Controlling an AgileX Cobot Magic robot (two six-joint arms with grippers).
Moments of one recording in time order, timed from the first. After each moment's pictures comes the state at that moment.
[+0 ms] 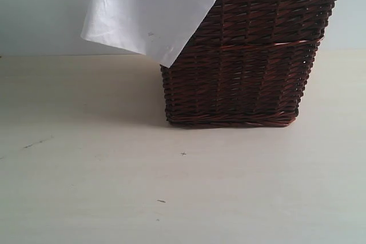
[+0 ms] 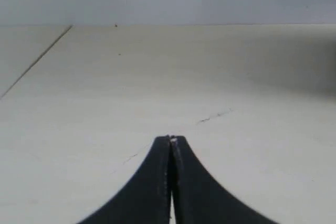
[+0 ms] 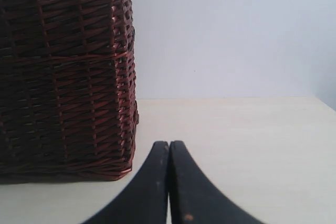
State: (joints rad) left arm 0.05 0.01 0.00 0.10 0.35 -0.07; right arm -0.15 0.01 0.00 -0.10 0.16 0.10
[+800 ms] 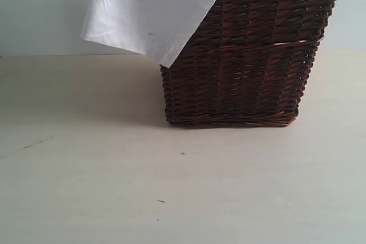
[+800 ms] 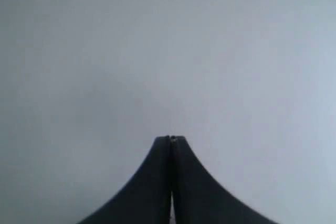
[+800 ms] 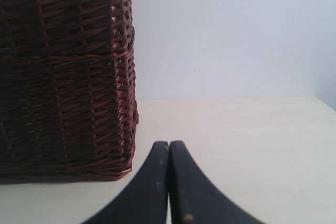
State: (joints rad) left arm 0.05 0.01 -0.02 0.04 -0.61 -0.60; right arm -0.15 0.01 0.00 -0.10 0.16 0.10
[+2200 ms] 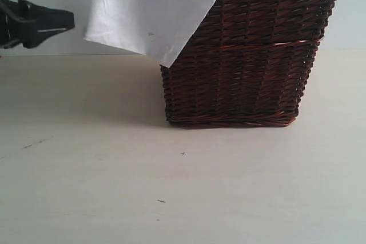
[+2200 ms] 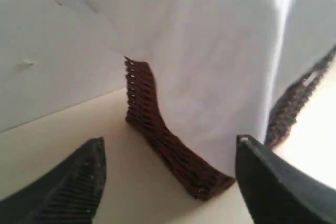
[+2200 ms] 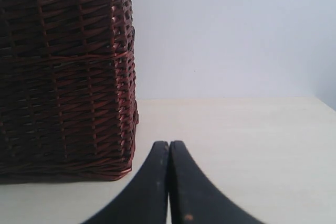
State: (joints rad) left arm -0.02 1.44 -0.87 1.48 -0.74 -1.33; right arm -0.15 0.01 0.00 -0.10 0.16 0.10
